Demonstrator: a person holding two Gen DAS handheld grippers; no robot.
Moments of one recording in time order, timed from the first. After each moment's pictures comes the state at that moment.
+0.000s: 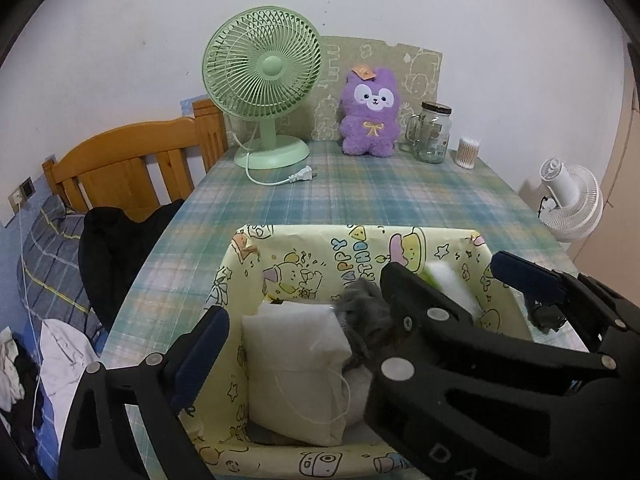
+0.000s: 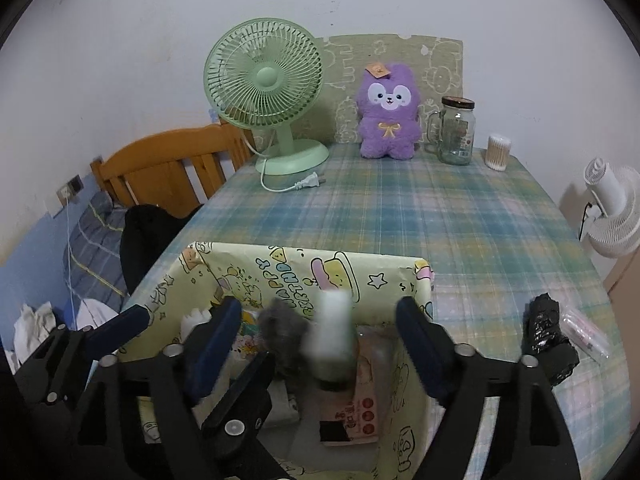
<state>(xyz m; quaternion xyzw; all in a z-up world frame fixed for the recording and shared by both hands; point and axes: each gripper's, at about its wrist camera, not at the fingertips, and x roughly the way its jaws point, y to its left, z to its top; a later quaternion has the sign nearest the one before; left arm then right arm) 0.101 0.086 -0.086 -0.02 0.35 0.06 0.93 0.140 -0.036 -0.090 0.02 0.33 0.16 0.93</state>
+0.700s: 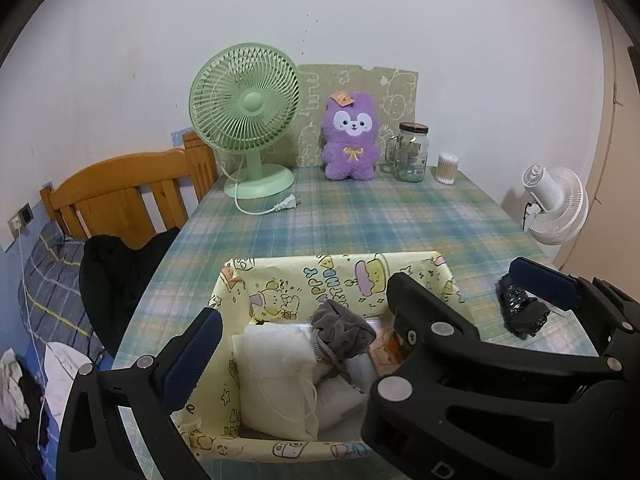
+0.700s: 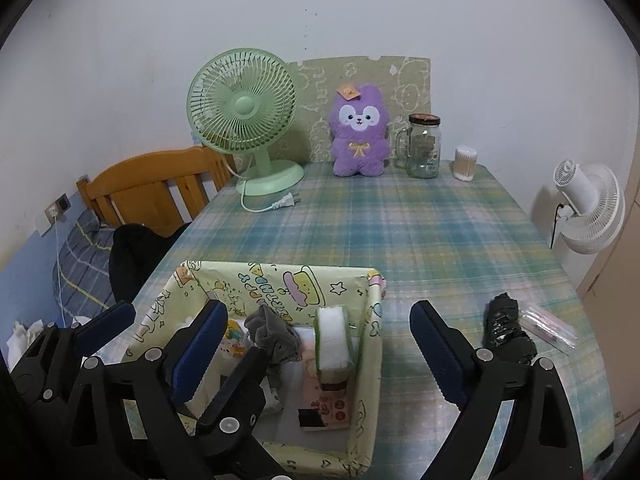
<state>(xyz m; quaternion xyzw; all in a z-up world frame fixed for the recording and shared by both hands) 0.085 0.062 -0.060 0.00 0.31 0.05 0.95 0.114 -0.060 -0.064 0.03 0.31 0.13 0.94</state>
